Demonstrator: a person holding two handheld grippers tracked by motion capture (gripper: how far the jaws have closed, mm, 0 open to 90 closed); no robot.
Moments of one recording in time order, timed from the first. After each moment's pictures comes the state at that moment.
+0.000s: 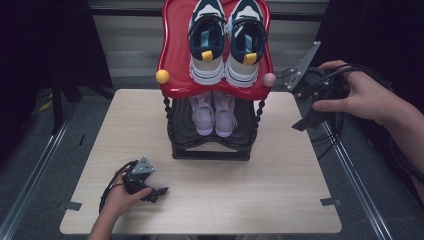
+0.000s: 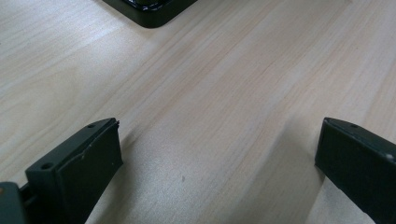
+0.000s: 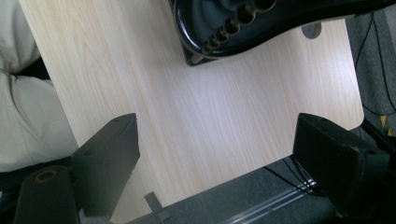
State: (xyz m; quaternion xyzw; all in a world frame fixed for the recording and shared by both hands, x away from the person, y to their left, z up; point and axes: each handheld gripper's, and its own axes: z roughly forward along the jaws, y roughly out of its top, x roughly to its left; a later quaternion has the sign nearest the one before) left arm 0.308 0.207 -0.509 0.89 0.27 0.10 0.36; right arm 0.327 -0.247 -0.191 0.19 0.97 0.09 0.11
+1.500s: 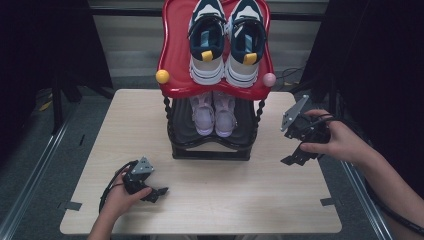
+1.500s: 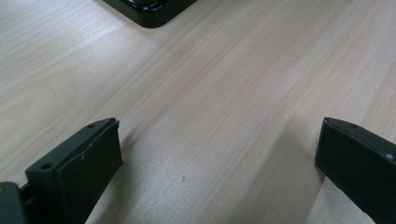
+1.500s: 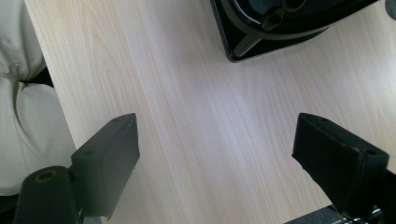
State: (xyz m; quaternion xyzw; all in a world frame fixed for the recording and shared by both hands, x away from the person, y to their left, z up) left arm 0.308 0.206 -0.510 0.88 0.28 0.11 0.36; right arm 0.309 -0.258 -0.302 0.20 0.97 0.14 0.06
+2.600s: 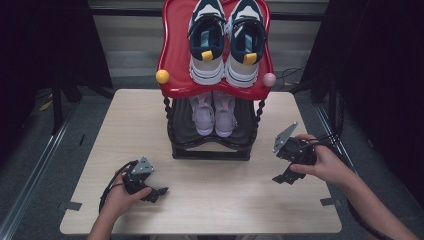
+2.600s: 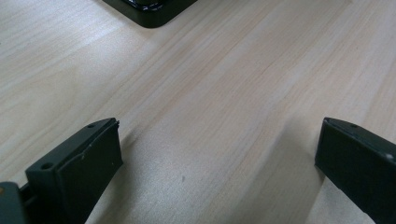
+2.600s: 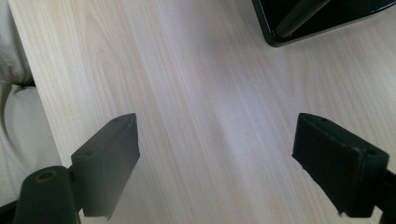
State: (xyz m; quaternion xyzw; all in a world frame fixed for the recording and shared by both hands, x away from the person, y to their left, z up) left arm 0.308 0.207 -0.510 0.88 0.27 0.11 0.36; right arm 0.300 -0.258 -0.380 0.22 0.96 0.16 0.03
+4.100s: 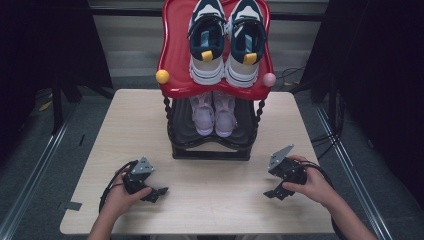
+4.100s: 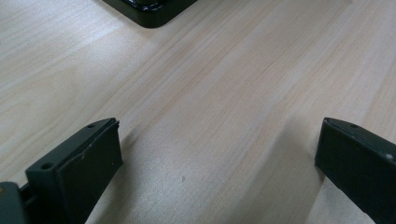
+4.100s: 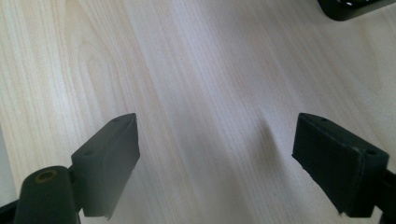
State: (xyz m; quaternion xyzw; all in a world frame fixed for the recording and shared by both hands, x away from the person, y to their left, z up) left arm 0.308 0.207 -0.510 0.88 0.27 0.11 0.36; right arm 0.285 -0.261 -0.459 0.24 0.95 0.22 0.02
